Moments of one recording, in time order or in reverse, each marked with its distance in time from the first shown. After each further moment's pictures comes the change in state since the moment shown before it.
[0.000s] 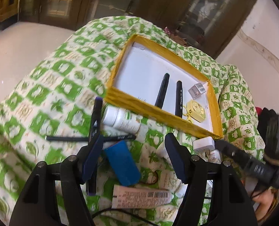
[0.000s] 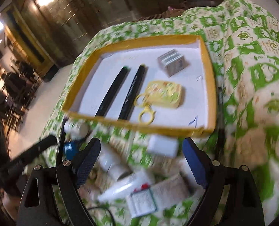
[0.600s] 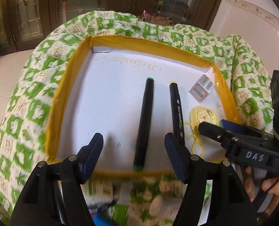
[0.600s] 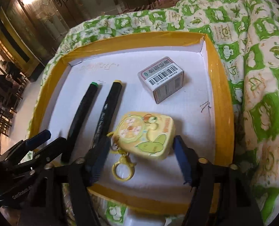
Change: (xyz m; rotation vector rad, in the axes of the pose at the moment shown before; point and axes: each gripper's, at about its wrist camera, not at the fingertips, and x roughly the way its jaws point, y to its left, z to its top) left arm 0.087 -0.064 0.059 0.292 0.059 0.076; right arm 0.072 -0.029 0.074 0.044 0.039 -0.087
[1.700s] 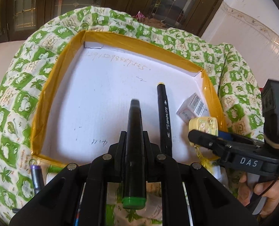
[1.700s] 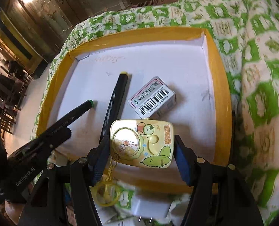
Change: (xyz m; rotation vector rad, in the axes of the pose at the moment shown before) left arm 0.011 0.000 0.002 -0.063 0.005 -0.128; right arm -0.004 0.000 -0.004 0.005 0.056 0.027
